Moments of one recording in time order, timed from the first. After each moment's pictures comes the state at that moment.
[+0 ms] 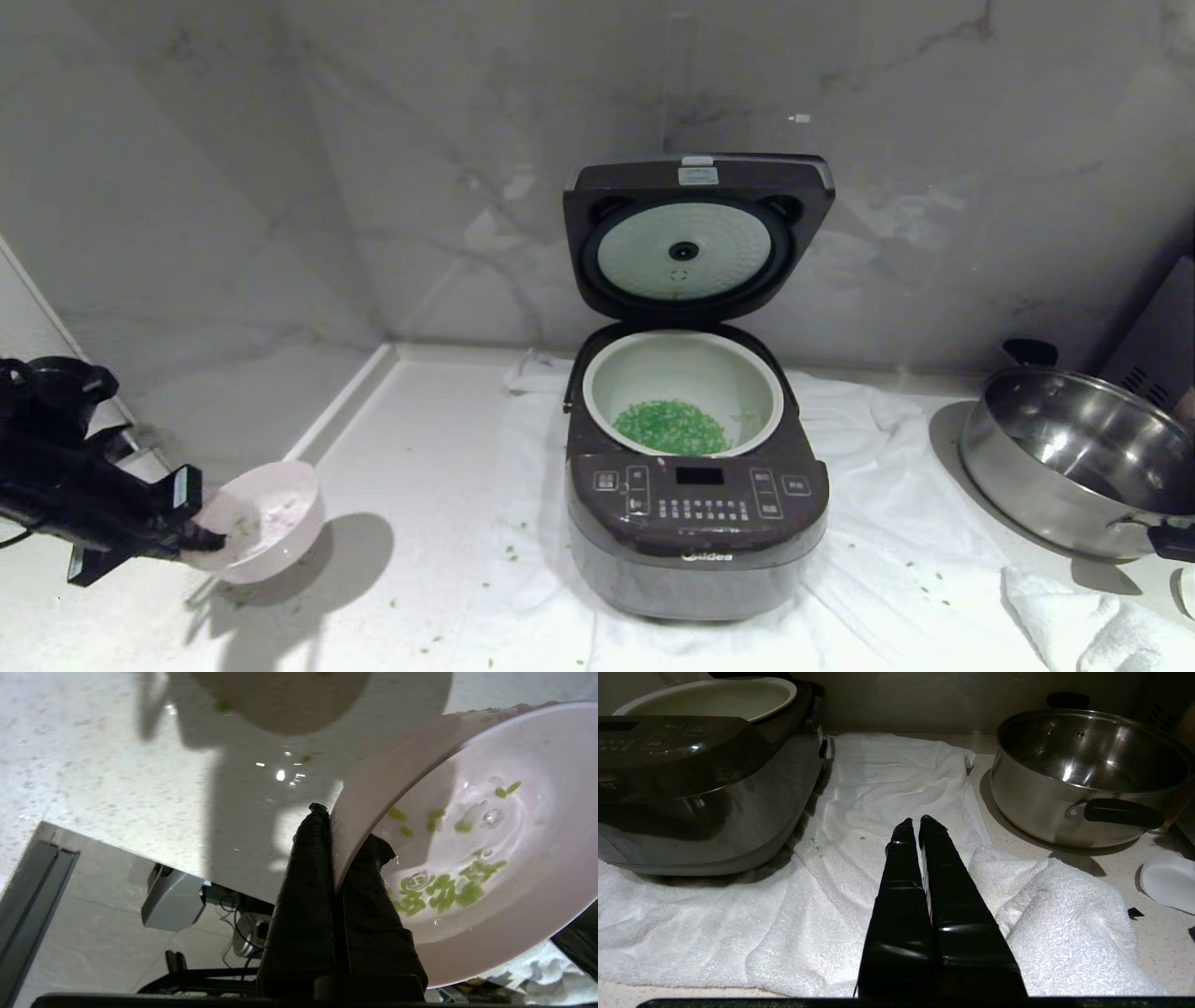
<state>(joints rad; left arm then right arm) 0.39 1.87 -1.13 0.61 -0.36 -0.17 0.00 0.00 0.00 0.00 0.00 0.01</state>
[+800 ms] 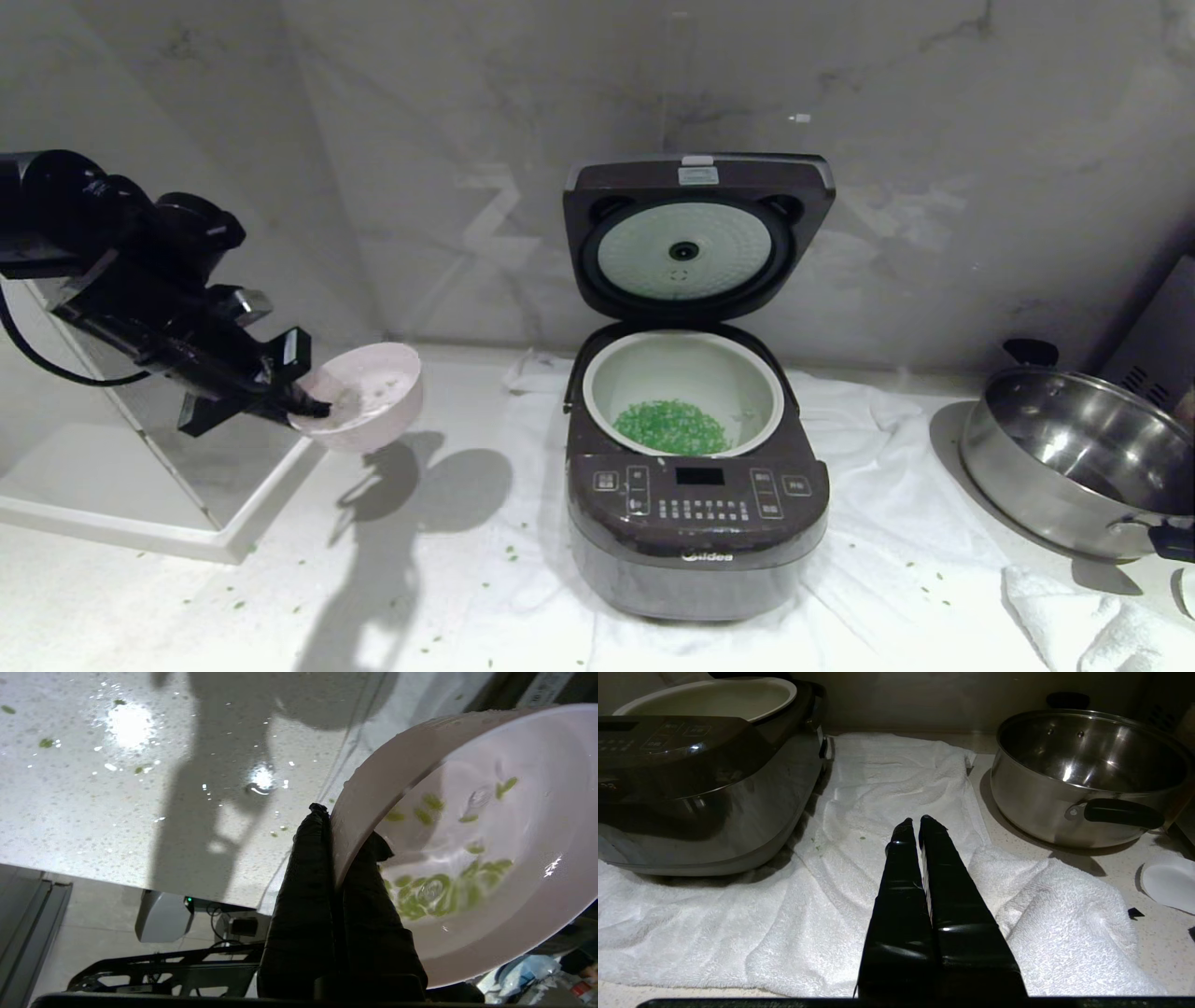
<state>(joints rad) 0.05 1.93 -1.73 1.00 -0.35 -0.38 0.00 0.00 0.00 0.00 0.00 0.01</state>
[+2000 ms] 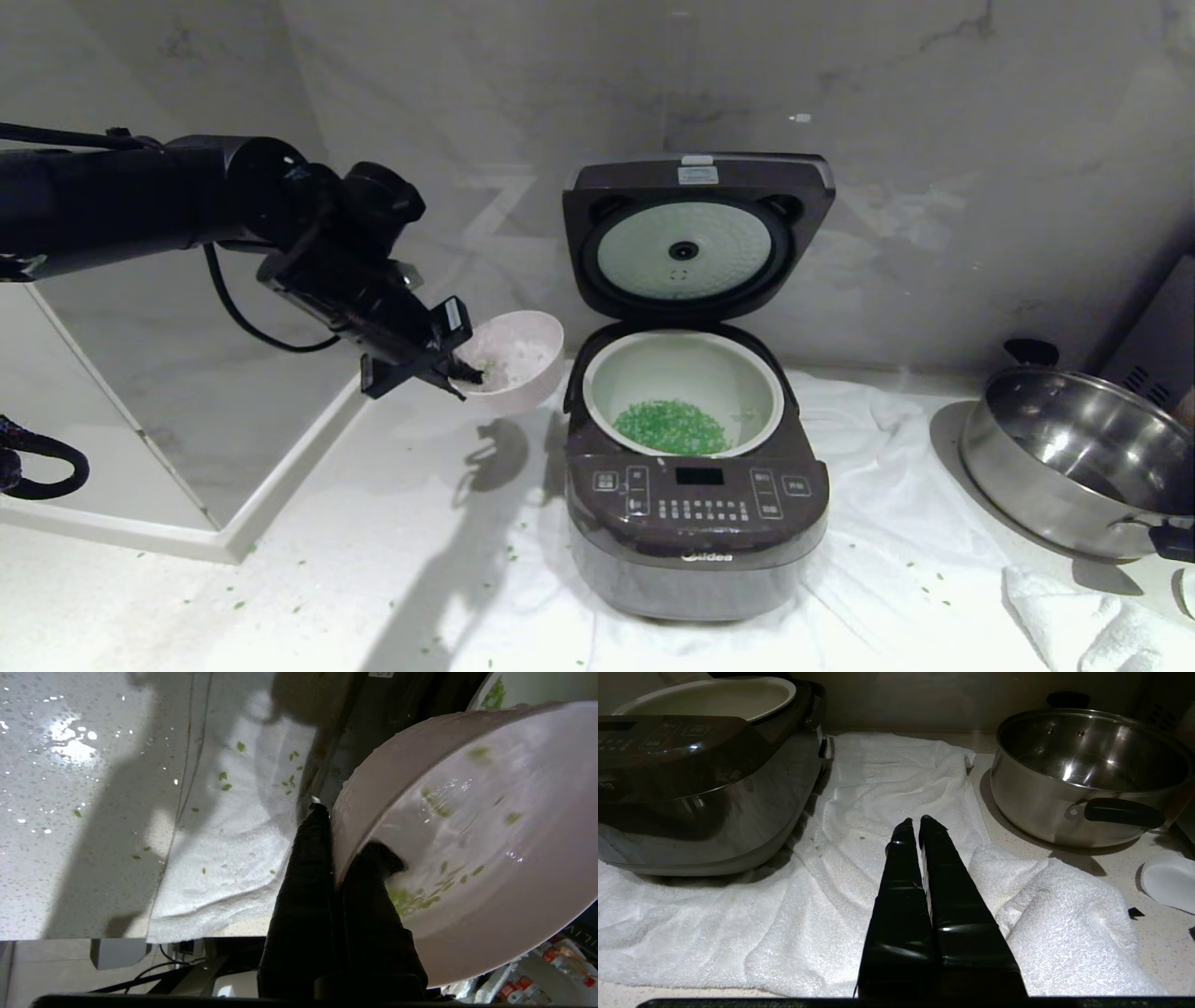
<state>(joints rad) -0.28 2.07 -1.97 0.94 -0.33 -0.64 0.00 0.00 0.00 0.00 0.00 0.01</state>
